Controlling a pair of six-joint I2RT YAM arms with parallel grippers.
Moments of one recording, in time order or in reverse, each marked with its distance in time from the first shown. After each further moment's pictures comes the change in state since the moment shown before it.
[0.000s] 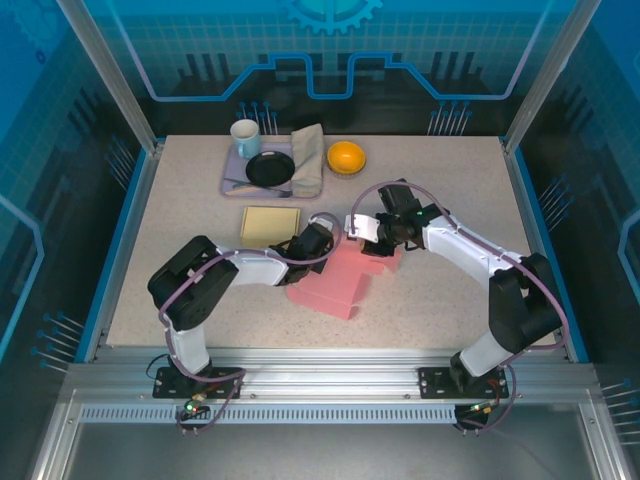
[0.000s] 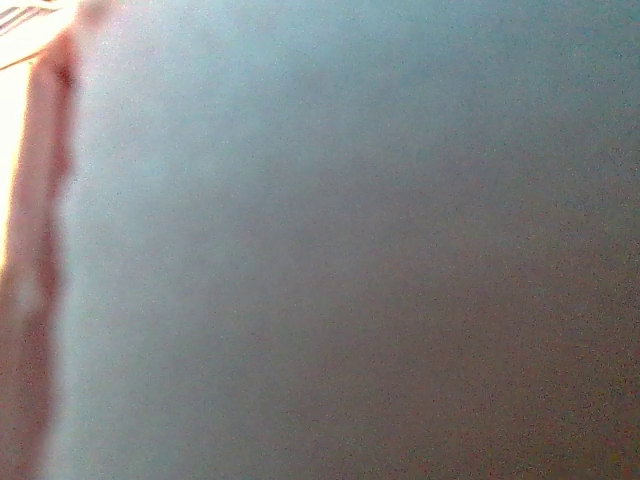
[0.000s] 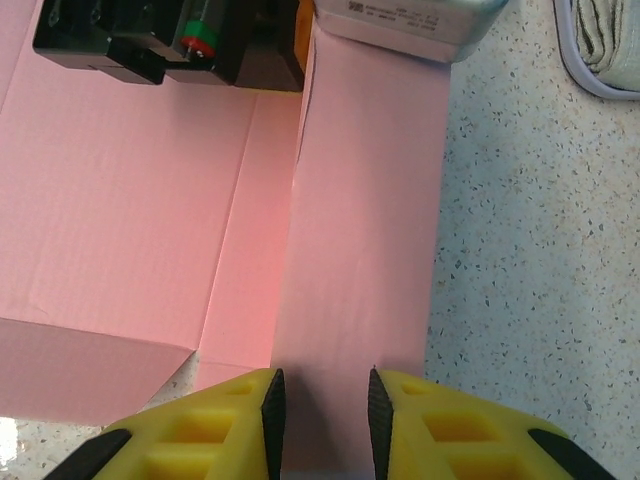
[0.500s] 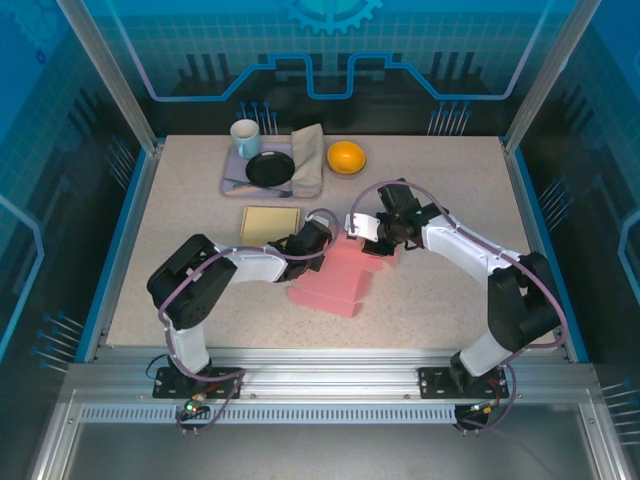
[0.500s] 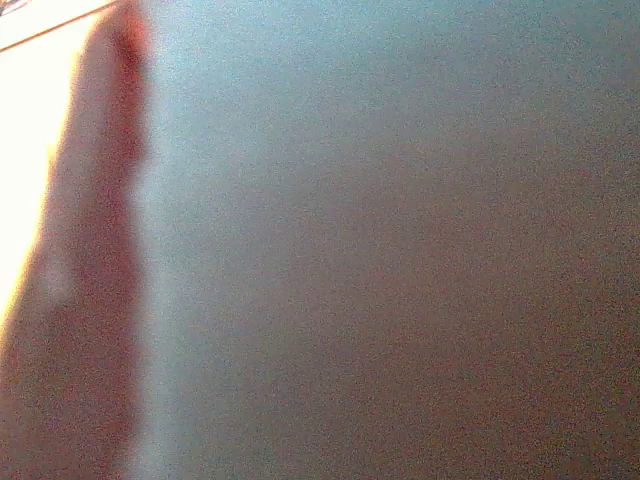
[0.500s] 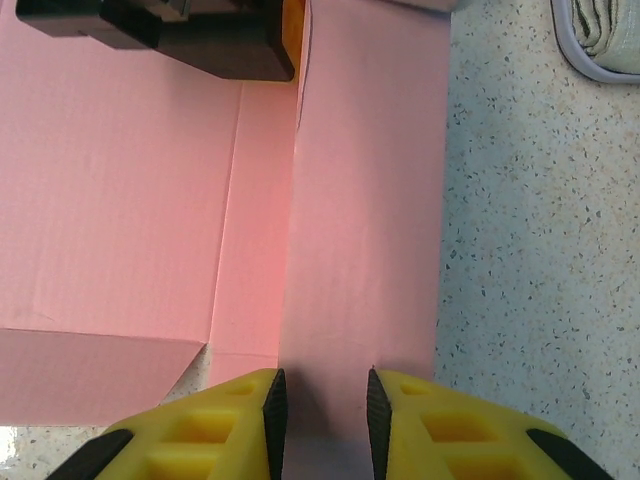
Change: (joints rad) left arm 0.026 -0.010 0.014 -0.059 0.019 -0.025; right arm -0.001 0.011 0.006 0.000 0.019 0.013
